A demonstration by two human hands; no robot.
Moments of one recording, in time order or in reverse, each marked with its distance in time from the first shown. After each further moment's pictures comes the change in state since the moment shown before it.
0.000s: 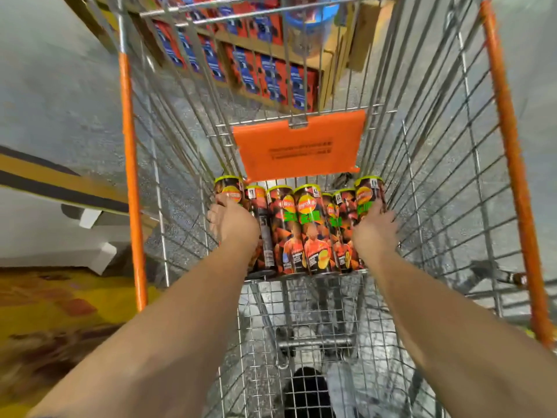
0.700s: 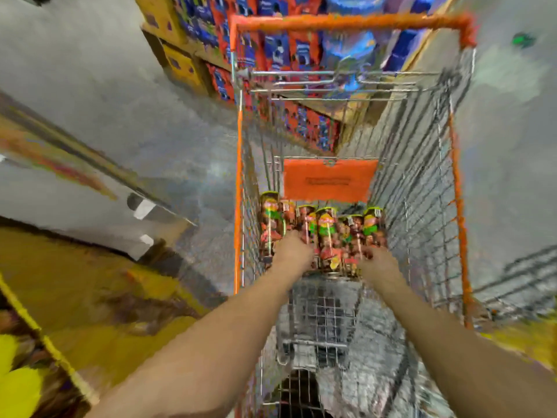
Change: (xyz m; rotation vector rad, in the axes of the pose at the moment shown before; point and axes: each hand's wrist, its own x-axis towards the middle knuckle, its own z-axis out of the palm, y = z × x) left_hand -0.157 -0.028 -0.096 -0.416 -0.304 0.246; right_hand -0.133 0.019 -0.075 0.057 -0.192 -0.308
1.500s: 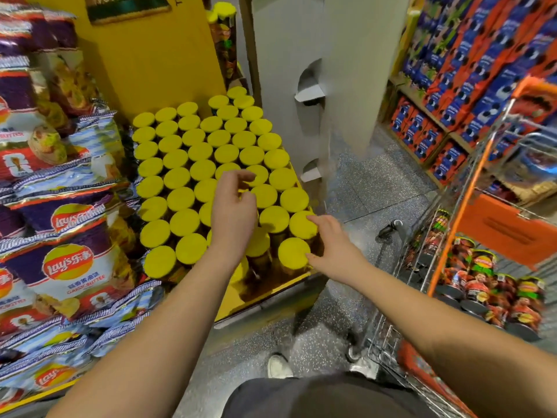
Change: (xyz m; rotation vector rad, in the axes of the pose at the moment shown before) left_hand -0.364 -0.320 -0.313 -0.547 1.086 0.115; right_hand -0.358 -0.281 0.217 -0.212 -0.368 -1.165
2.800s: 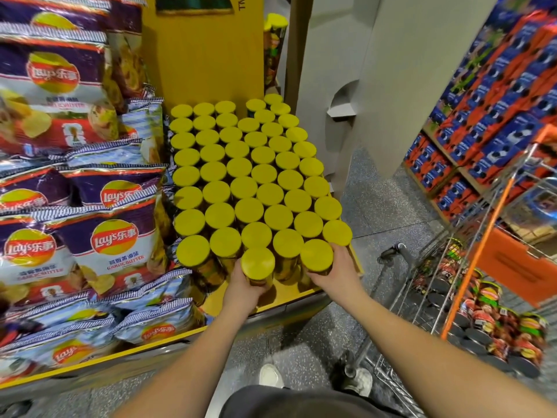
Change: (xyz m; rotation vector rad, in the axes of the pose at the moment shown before) left_hand -0.070 -0.210 -0.023 0.009 -0.260 -0.434; right_hand 0.001 -0.024 0.078 0.069 0.157 0.220
